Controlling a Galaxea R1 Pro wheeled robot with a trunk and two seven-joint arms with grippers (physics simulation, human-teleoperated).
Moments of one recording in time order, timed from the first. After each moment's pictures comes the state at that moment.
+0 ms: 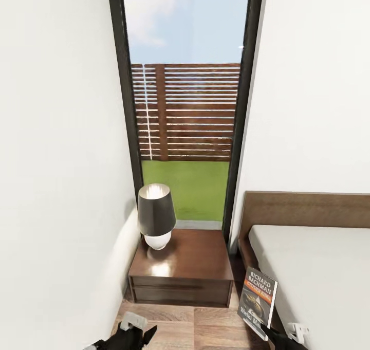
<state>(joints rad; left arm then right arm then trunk) -0.42 0.00 0.20 -0.24 -0.19 -0.25 -0.56 -0.48 -0.27 0.10 0.08 -0.60 -0.35 0.95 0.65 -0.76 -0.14</state>
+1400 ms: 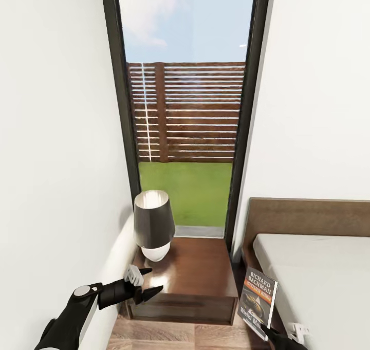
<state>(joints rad) -0.42 0.03 0.20 -0.82 -0.18 0.02 -1.15 -0.48 -0.27 0.10 0.08 -0.60 -0.35 0.95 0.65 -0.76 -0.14</state>
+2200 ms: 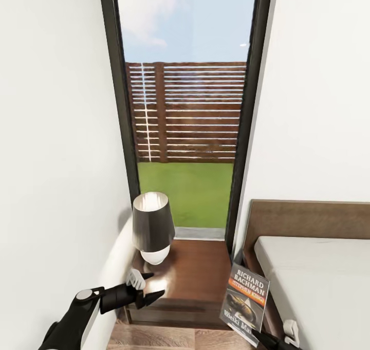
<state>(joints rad) -0.42 0.02 0.19 -0.78 -0.18 0.02 -1.15 -0.48 -0.28 0.10 0.08 -0.60 -0.34 1.40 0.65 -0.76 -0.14</state>
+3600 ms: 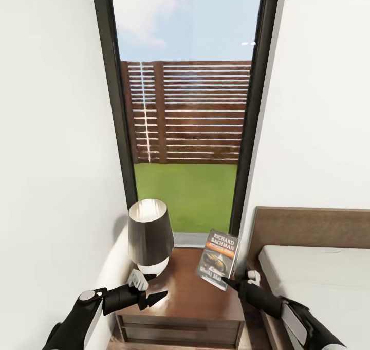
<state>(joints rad) -0.42 0.00 0.19 -0.76 -0.18 0.02 -1.15 -0.48 -0.18 0.11 -0.49 -0.59 0.29 1.00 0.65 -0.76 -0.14</state>
